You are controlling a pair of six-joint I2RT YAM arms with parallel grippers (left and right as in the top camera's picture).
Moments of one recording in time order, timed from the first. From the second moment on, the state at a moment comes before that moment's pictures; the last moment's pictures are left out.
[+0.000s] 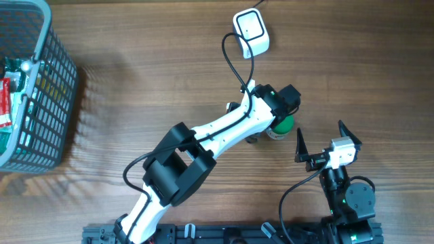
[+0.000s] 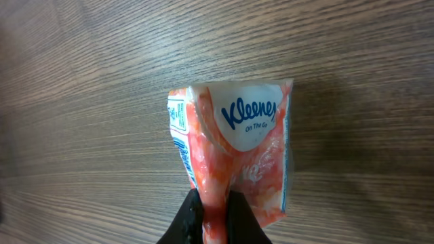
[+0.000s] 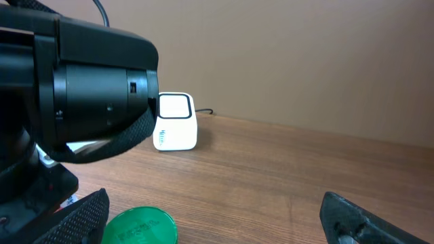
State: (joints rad) left arm -0.91 2.19 1.74 -1.22 -0.51 -0.68; right arm 0.19 0.02 0.01 0.01 0.03 -0.10
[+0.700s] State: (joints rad) left arm -0.96 2.23 1.74 -1.20 -0.47 -0.68; right arm 0.19 0.02 0.01 0.01 0.03 -0.10
